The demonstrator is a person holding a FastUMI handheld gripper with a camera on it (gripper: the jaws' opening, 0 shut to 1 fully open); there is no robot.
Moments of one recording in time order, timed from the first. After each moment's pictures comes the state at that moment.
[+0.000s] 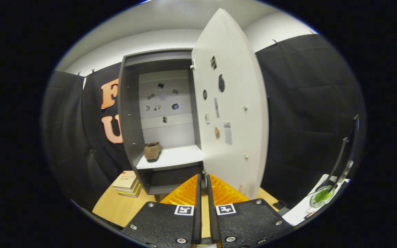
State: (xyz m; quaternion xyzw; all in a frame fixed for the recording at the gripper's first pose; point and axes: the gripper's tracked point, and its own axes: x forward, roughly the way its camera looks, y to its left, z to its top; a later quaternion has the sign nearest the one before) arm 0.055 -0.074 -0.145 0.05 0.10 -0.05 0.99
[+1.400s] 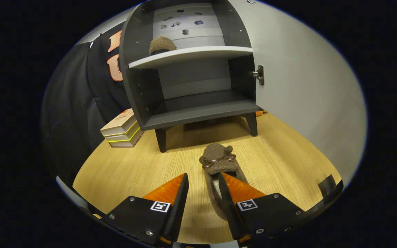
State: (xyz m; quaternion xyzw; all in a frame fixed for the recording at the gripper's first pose) arm 0.163 0.032 -0.504 0.05 0.30 0.03 0.95
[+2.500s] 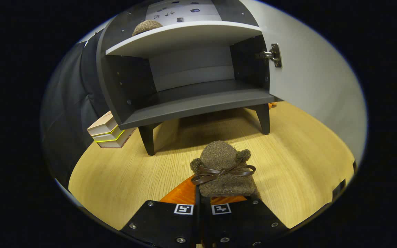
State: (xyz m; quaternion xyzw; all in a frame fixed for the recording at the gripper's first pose) arm 0.217 0.034 -0.519 0.05 0.32 0.04 0.95
